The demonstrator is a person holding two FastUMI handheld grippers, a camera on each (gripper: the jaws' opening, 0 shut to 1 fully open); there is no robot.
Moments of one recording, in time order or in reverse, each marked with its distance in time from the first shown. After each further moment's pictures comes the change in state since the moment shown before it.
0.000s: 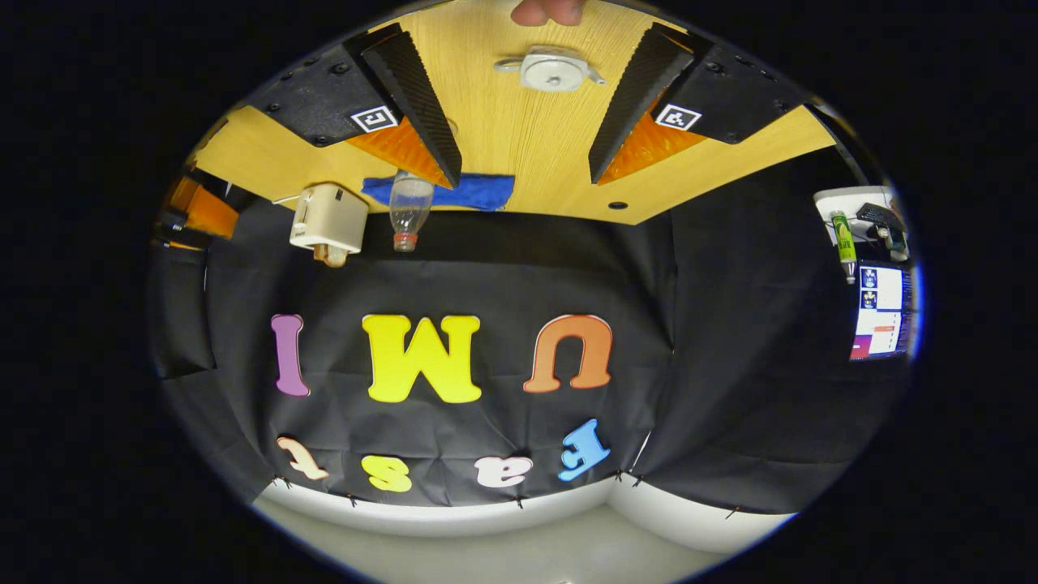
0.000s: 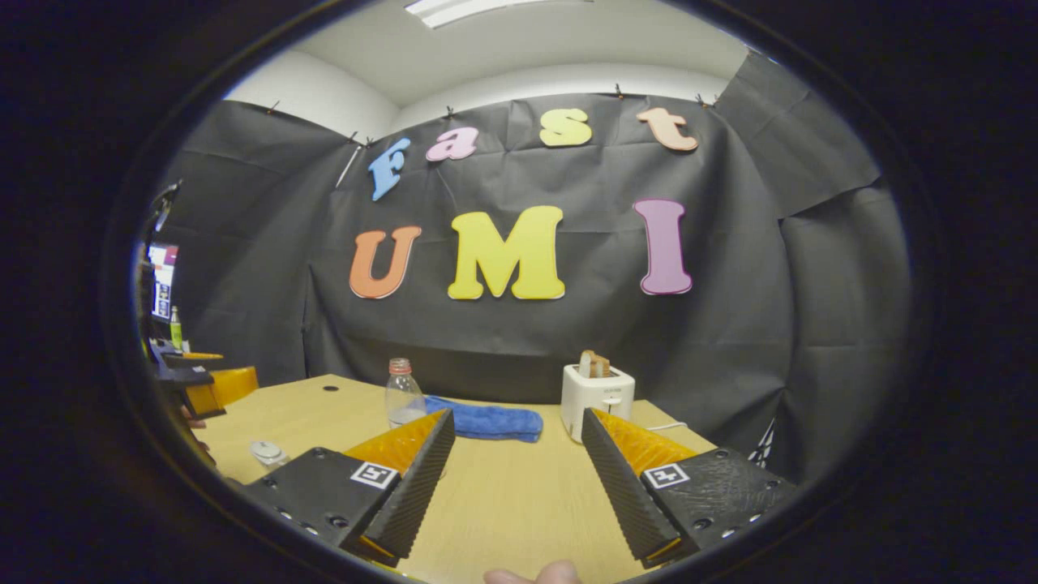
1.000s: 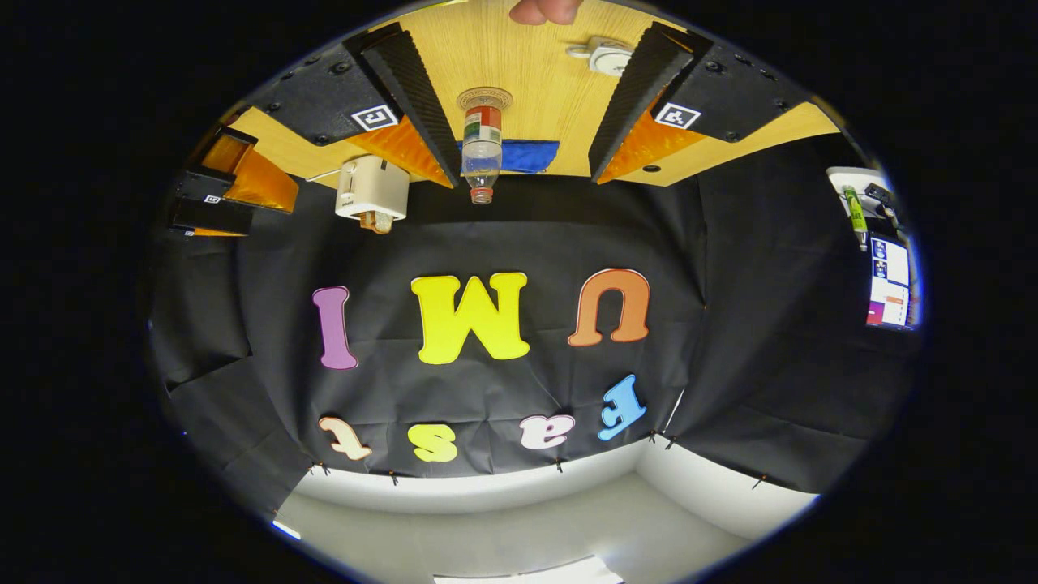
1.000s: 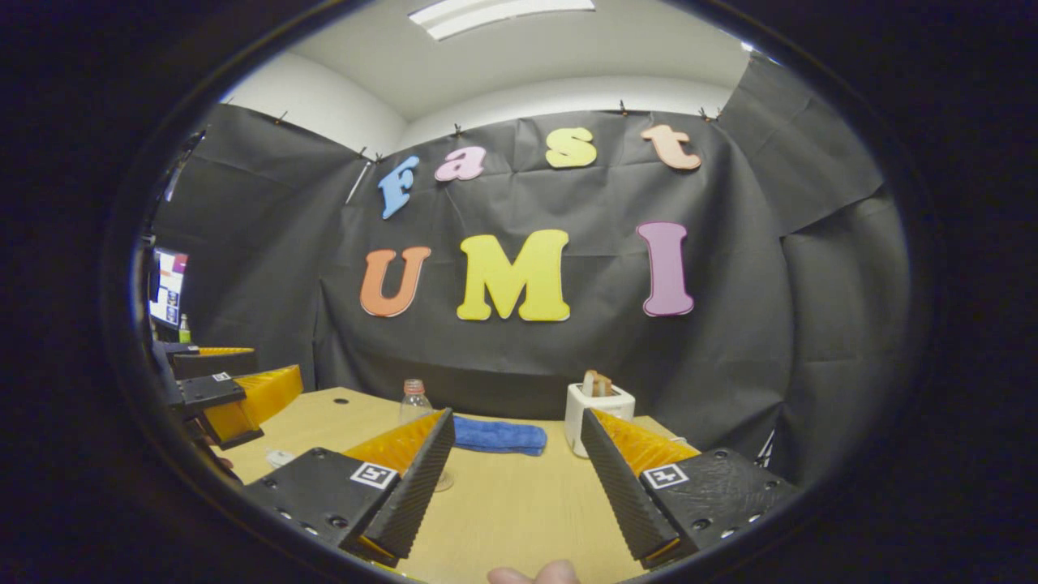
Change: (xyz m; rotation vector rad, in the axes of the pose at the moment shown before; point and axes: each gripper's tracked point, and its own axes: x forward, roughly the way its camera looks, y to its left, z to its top) left arm -0.019 -0.057 0.017 0.049 -0.093 -0.078; right arm -0.019 0.012 0.015 -0.006 -0.044 0.042
